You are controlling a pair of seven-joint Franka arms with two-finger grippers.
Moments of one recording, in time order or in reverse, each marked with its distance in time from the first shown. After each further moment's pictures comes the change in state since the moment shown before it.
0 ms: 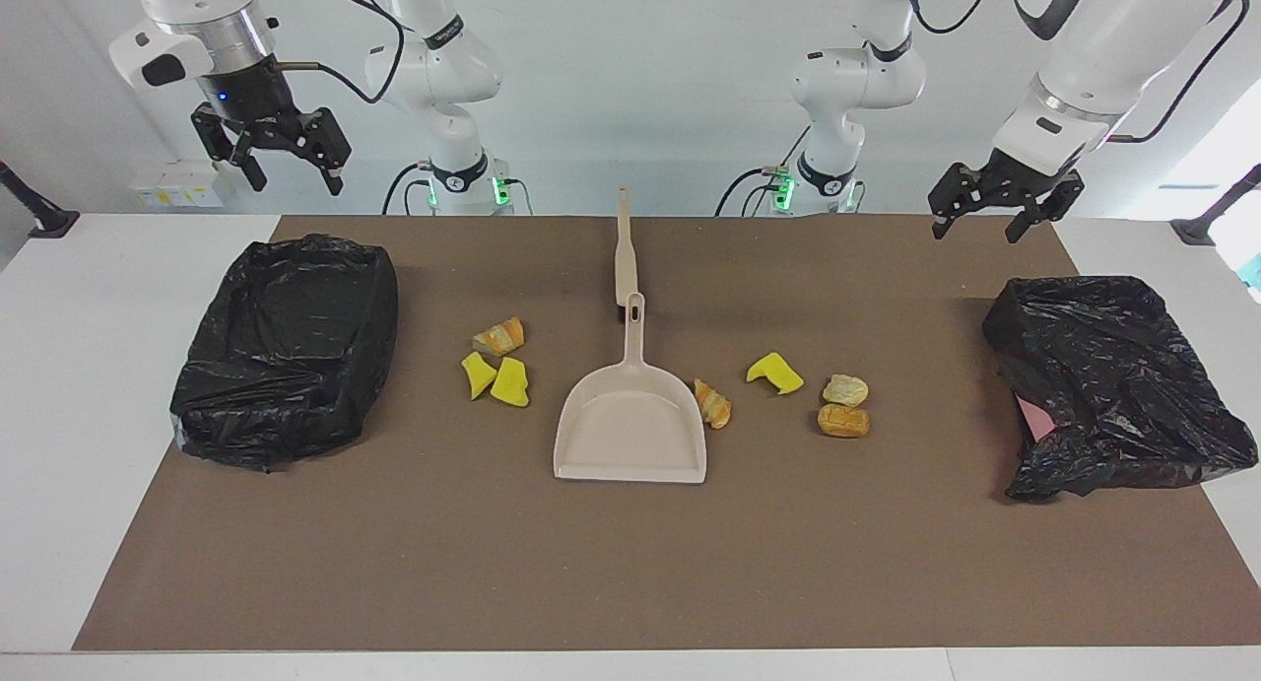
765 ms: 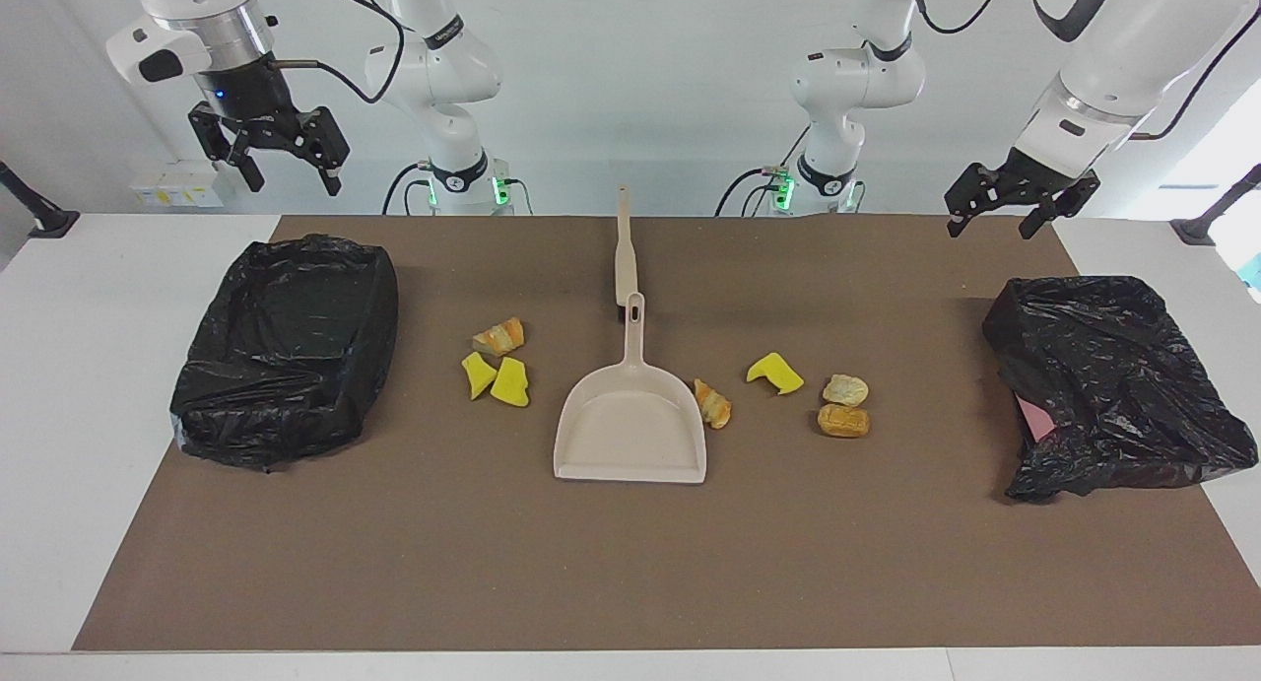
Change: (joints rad) left arm 0.038 -0.001 0.005 0.000 0.000 -0.019 -0.001; right arm 0.001 -0.003 0.001 0.001 -0.002 0.019 0.000
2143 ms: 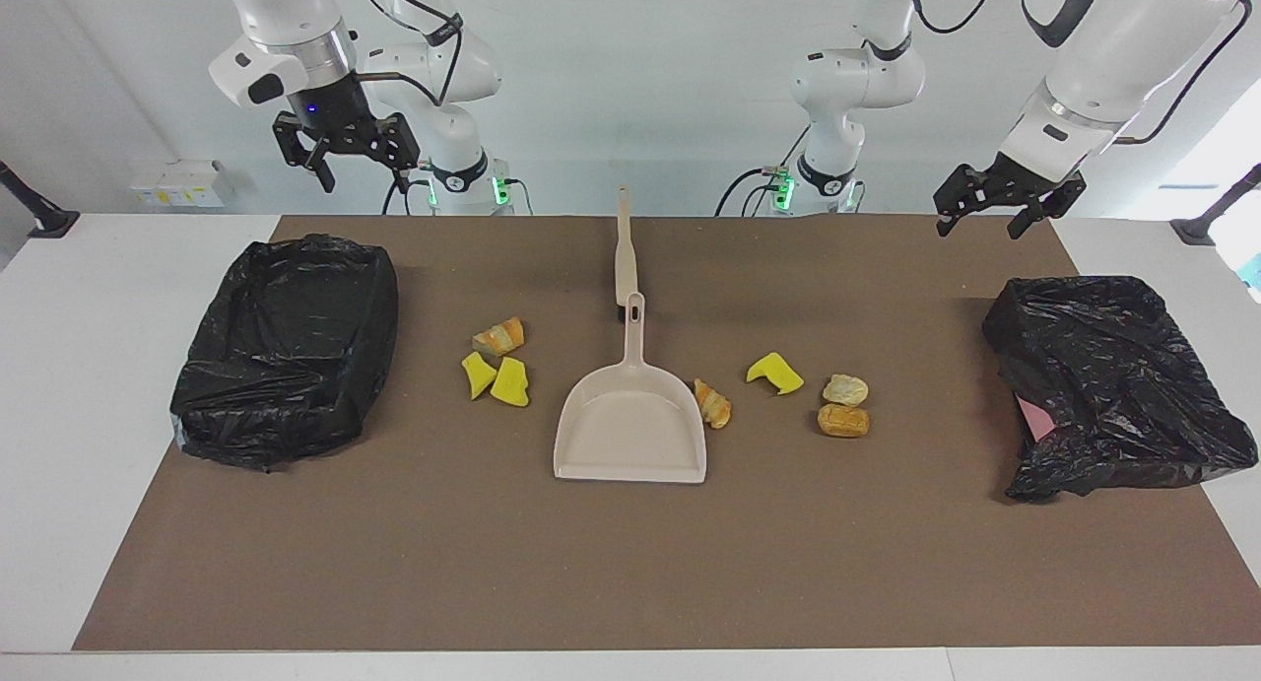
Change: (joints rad) left arm -0.002 -0.015 -0.011 -0.039 -0.002 0.000 0.001; right arm 0.120 -0.061 0.041 -0.137 0.002 -0.007 0.112
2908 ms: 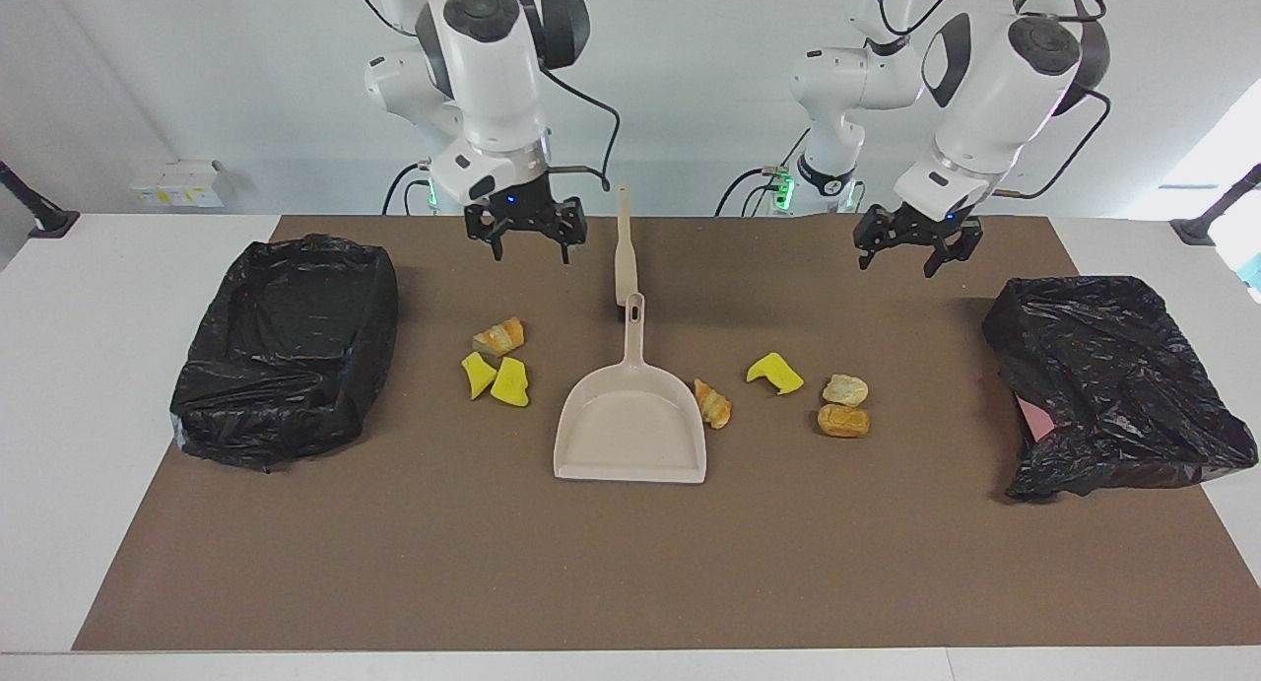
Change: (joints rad) left arm -0.126 -0.136 -0.018 -0.452 -0.044 0.400 0.001; right arm 0.335 0.259 0.013 -0.037 0.043 0.328 0.412
